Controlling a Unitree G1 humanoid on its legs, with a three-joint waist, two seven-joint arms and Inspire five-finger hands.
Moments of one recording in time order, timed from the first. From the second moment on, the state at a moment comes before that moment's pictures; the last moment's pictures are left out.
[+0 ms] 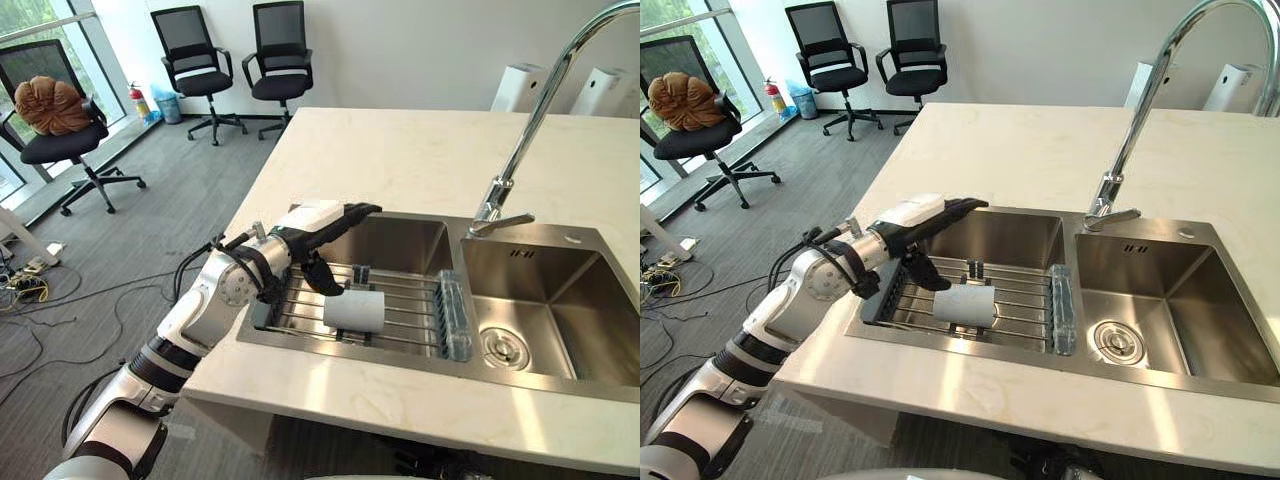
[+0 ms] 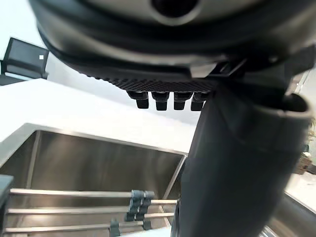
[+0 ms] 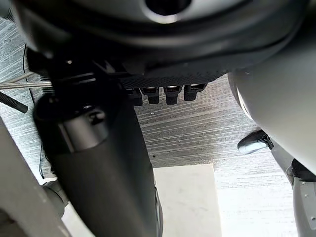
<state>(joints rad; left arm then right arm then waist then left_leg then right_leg) -0.53 0.55 -0.41 -0.05 0.38 -0.02 -0.49 0.04 -0.13 -0.21 1.03 0.25 0.27 0.30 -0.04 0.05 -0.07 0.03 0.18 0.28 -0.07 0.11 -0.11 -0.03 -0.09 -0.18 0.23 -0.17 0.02</state>
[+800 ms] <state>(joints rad) -0.59 0.57 -0.47 -0.19 0.32 0.05 -0.77 0.01 -0.15 -0.22 1.10 0.29 0.27 0.30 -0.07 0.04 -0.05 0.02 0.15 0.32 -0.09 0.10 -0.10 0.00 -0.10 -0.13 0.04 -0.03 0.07</state>
